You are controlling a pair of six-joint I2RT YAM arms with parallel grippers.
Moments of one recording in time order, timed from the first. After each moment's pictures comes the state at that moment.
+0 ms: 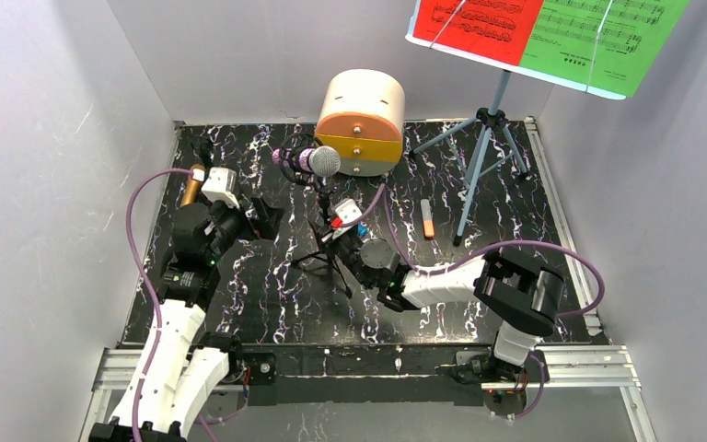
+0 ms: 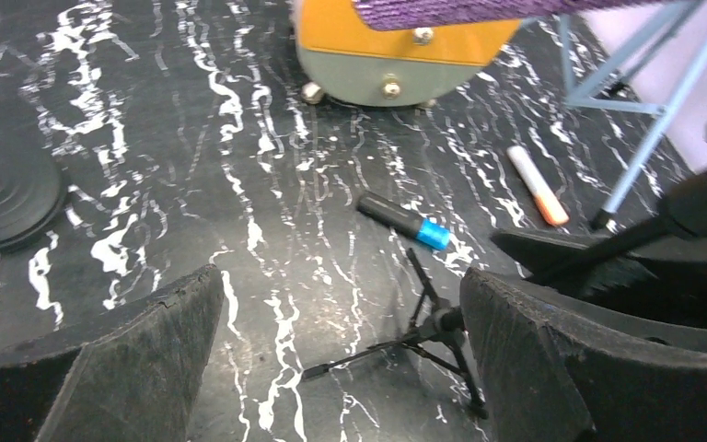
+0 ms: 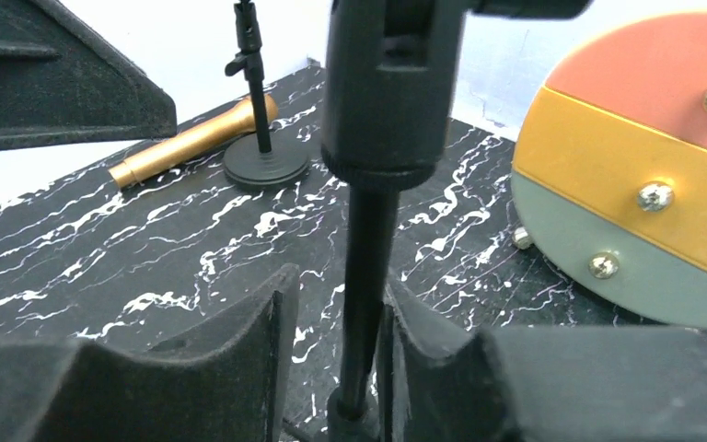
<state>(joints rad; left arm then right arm) -0.13 0.72 0.70 -0.23 0.24 -0.22 1.19 1.71 0.80 1.08 0.47 -0.07</state>
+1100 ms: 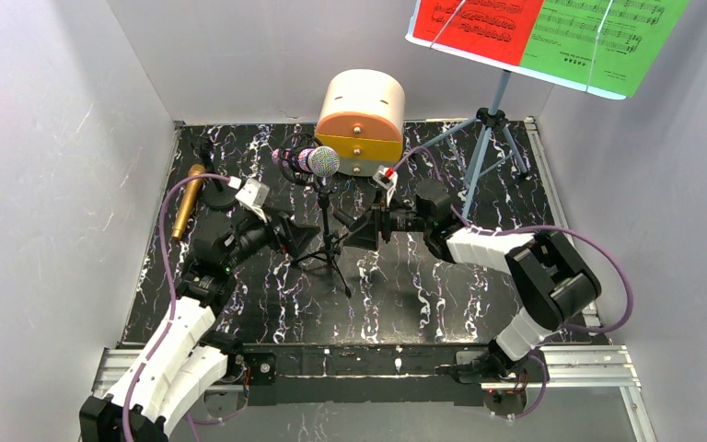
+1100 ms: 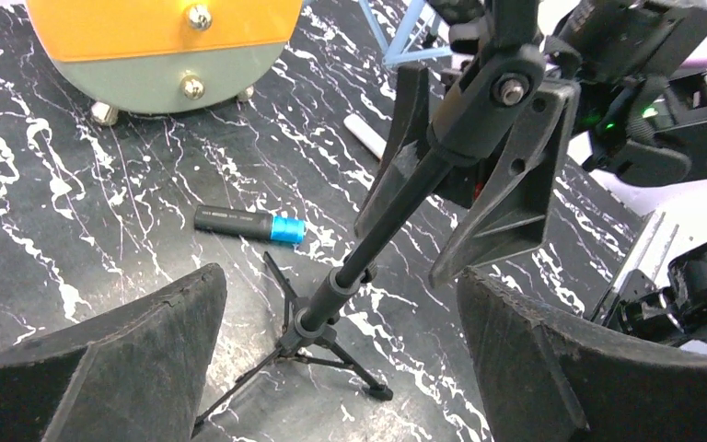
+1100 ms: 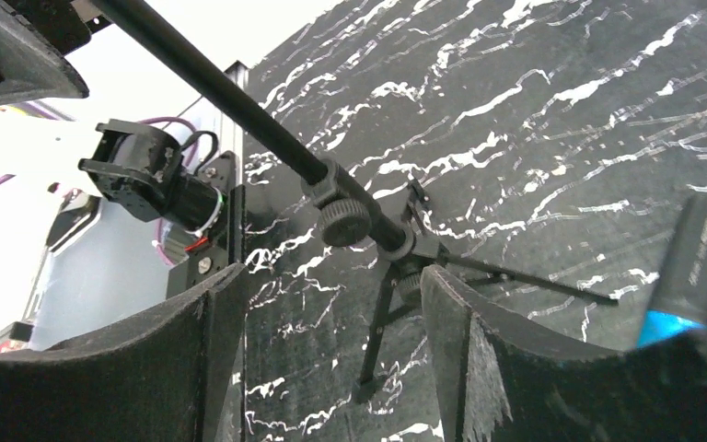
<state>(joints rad) -0.31 0.75 0.55 0.07 0.48 -0.28 0.62 1.59 0.75 0.68 -0.85 0.44</state>
